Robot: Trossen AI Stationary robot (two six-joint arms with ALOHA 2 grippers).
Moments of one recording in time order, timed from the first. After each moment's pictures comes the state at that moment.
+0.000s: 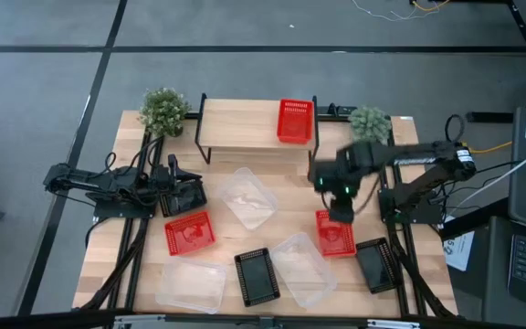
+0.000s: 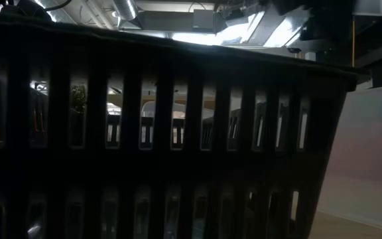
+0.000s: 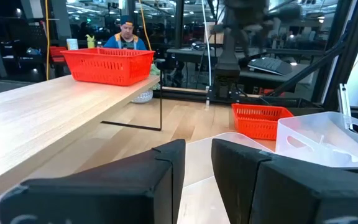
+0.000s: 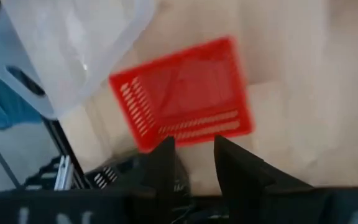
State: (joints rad) left arm -0.14 0.01 0.02 0.10 -0.38 -0.02; right arm 0.12 1.50 1.43 -1.45 -0.24 0.35
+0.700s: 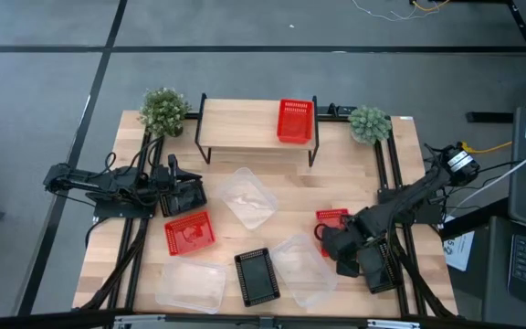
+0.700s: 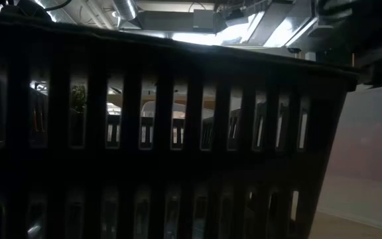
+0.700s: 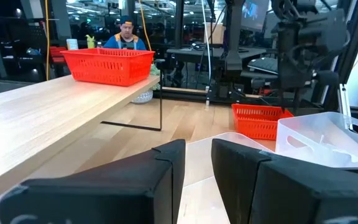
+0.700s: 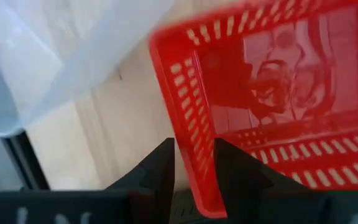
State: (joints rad) left arm -0.14 0.01 0.02 0.10 -0.38 -0.02; right arm 0.58 1.50 0.94 -0.83 -0.13 0.79
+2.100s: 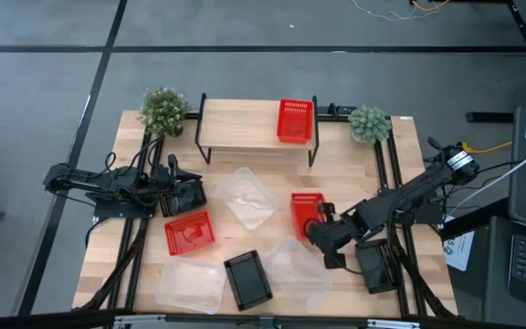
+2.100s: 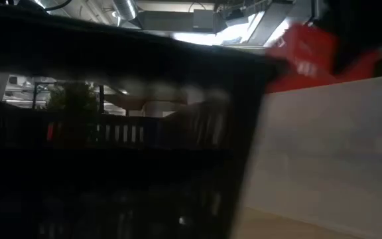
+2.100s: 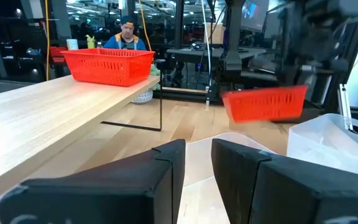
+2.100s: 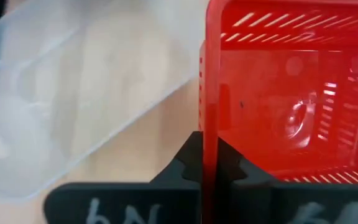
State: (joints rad) left arm -0.14 0.01 0.02 0.10 -0.38 -0.02; right arm 0.50 1.51 1.13 -0.79 0.21 0.34
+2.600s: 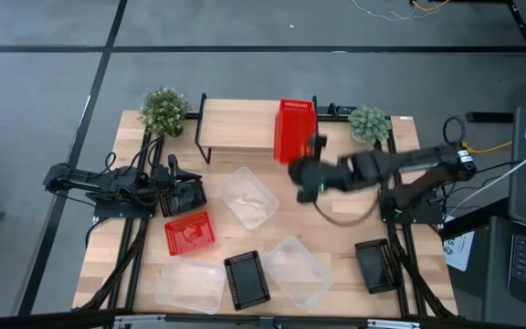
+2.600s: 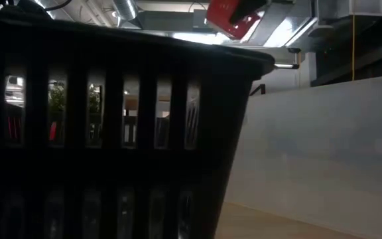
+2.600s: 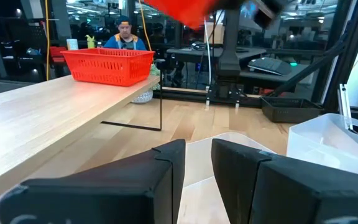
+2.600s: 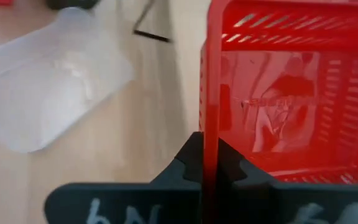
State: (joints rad) left arm -0.14 0.01 0.02 0.10 -0.38 -0.02; right arm 0.13 1.51 1.51 -0.85 0.65 -0.17
